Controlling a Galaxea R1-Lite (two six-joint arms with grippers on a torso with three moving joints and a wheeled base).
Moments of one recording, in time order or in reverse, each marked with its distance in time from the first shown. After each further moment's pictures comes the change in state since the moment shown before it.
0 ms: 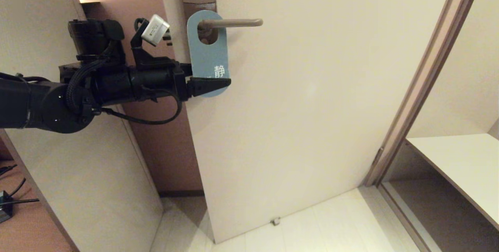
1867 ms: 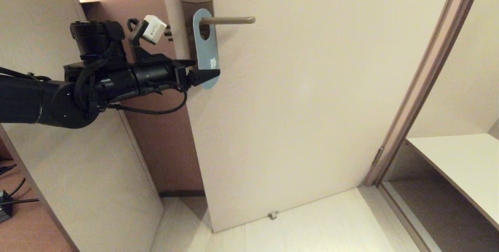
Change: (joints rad) left arm 0.026 0.046 -0.043 -0.025 0.266 0.005; right arm 0.000 0.000 0.000 0.000 0.000 0.000
